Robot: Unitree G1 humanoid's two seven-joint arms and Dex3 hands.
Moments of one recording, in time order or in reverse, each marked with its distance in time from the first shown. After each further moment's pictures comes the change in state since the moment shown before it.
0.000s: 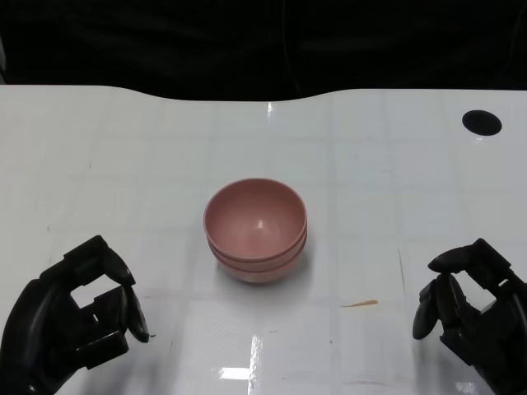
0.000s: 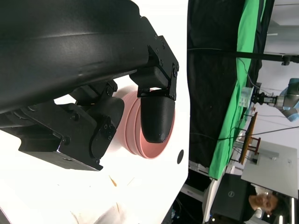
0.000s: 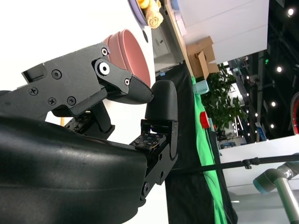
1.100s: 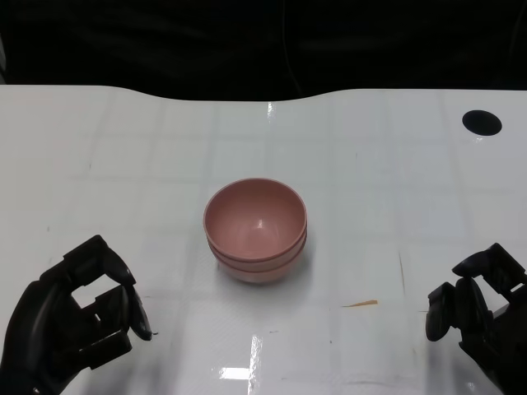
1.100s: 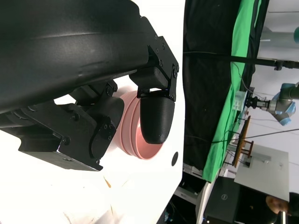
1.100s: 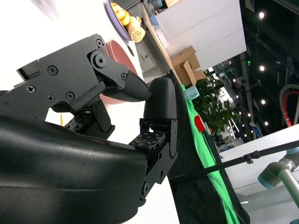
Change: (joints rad) left arm 0.009 -0.029 0.002 -0.010 0.003 -0.022 0.016; right arm -0.006 0.021 -0.096 0.006 0.102 0.114 0.115
